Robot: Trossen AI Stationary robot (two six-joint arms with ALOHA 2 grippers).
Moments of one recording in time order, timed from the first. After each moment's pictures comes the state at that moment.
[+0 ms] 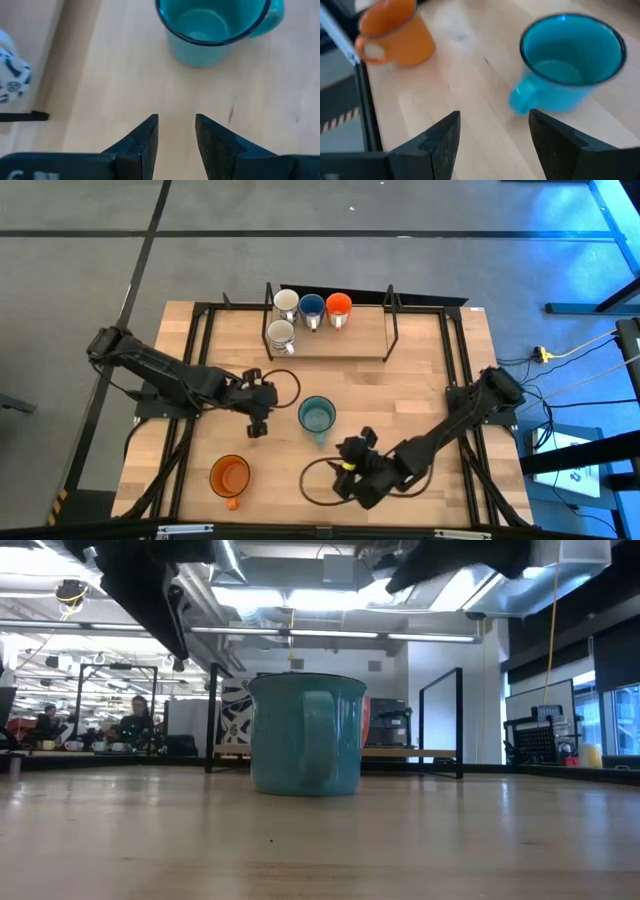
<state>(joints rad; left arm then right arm) -0.30 1.28 0.95 -0.76 -0.31 -0.42 0.63 1.87 1.45 -0.53 0.66 1.02</state>
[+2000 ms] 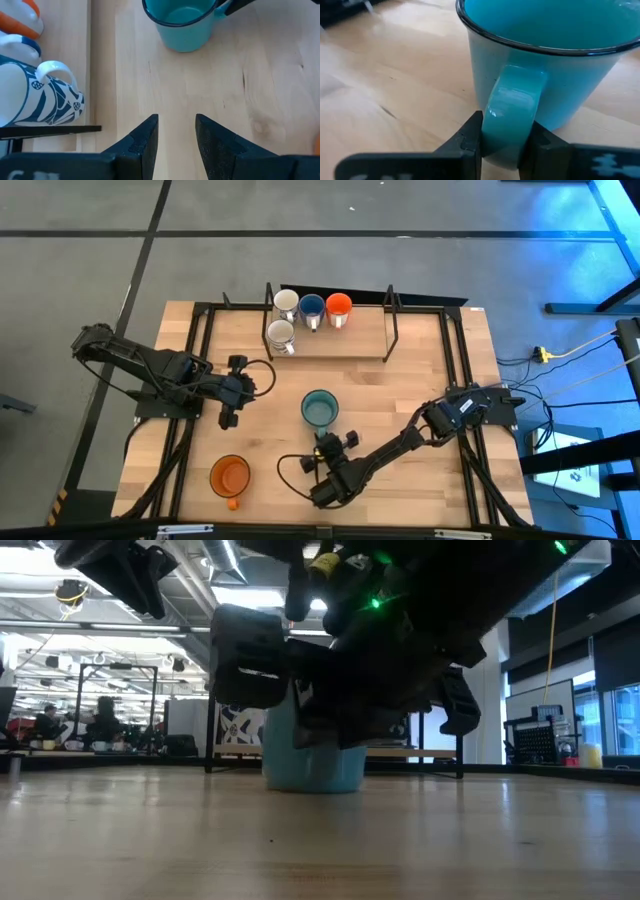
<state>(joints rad) -0.31 1.02 0.95 -0.93 -0.34 -0.08 0.54 2.47 1.87 -0.92 1.06 1.62</state>
